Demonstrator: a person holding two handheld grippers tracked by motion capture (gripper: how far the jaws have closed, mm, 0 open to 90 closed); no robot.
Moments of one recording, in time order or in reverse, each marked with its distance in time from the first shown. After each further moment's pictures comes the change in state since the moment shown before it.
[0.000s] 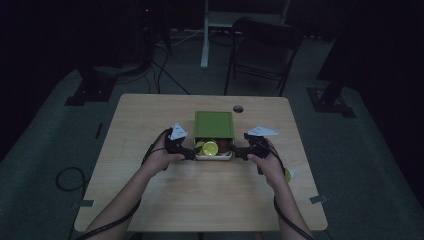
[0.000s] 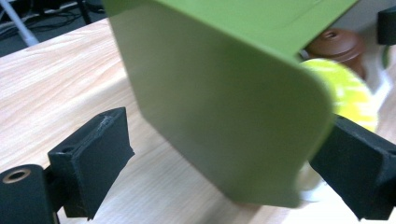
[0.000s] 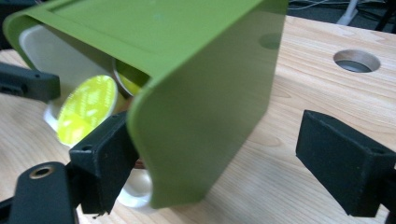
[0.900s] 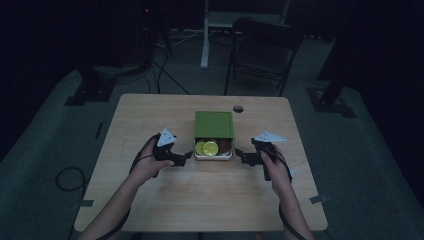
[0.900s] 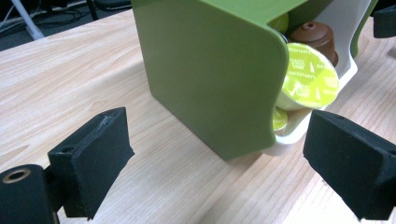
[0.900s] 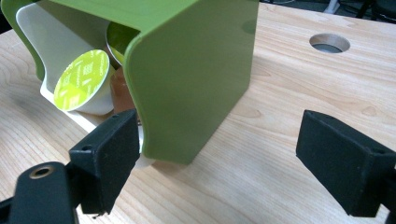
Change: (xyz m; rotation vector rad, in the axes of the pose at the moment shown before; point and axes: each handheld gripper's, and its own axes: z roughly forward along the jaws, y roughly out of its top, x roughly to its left) left arm 0.003 -0.017 -0.039 -0.009 0.029 -0.035; right arm -0.002 -0.015 -0.024 0.020 -0.055 0.005
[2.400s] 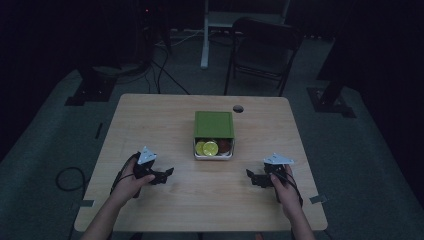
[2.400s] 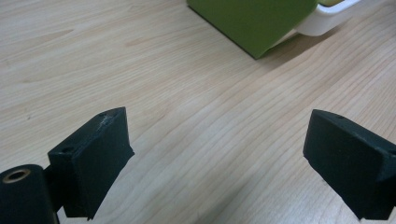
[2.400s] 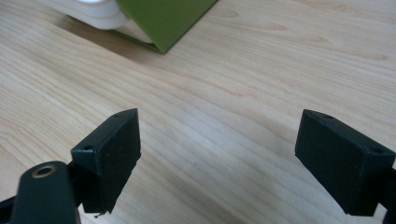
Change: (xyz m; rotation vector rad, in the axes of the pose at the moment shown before) left arm 0.008 -0.067 -0.043 0.097 0.077 -0.090; right arm 0.000 -0.069 -0.031 0.115 -0.099 -0.010
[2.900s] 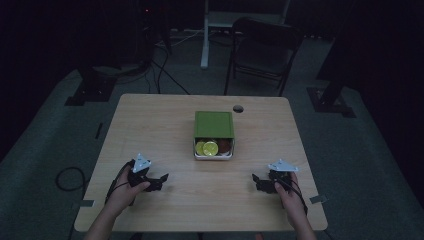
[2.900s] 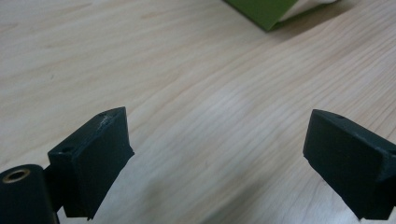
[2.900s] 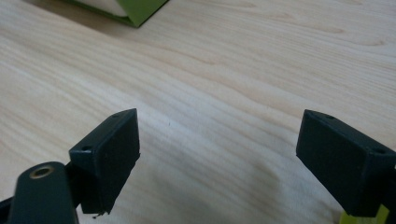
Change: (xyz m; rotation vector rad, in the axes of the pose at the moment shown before) left arm -0.003 -0.023 -0.015 0.022 0.053 -0.011; right arm -0.001 -0.019 -0.014 0.010 -0.095 -0.006
